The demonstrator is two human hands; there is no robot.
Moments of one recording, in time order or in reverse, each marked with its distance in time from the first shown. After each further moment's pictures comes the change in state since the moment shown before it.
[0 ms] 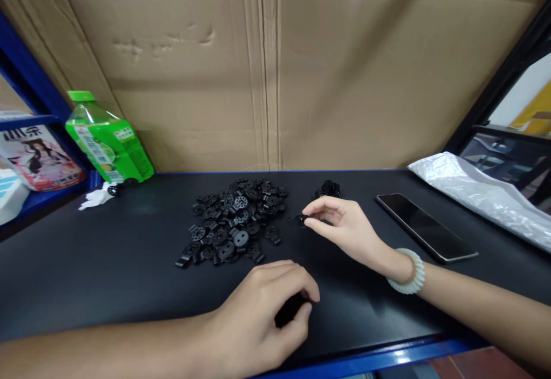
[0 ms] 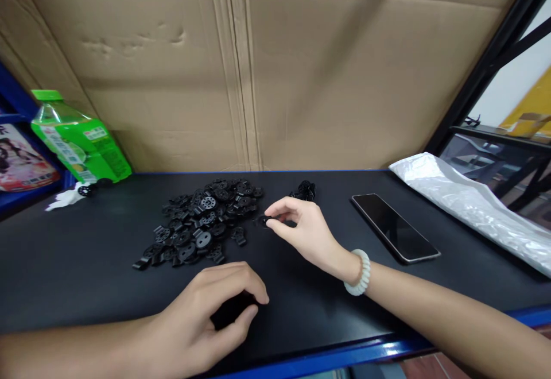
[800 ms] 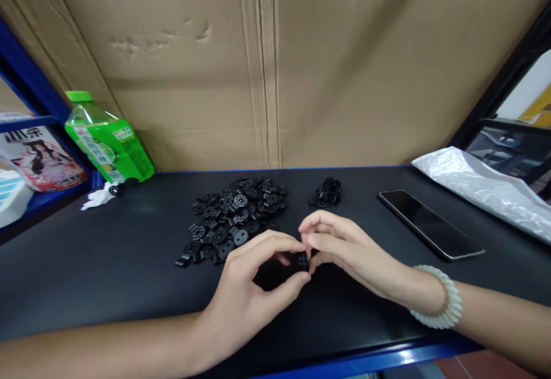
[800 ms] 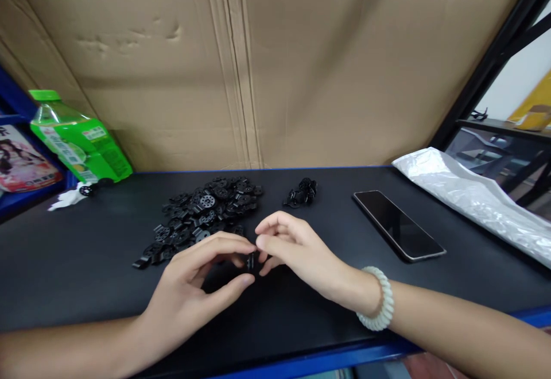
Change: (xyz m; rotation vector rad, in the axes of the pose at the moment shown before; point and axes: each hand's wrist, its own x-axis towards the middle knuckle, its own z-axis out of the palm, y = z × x) left_hand 0.004 -0.010 -0.001 -0.150 0.378 -0.111; right_hand -0.024 -0.034 0.009 0.610 -0.254 0.410
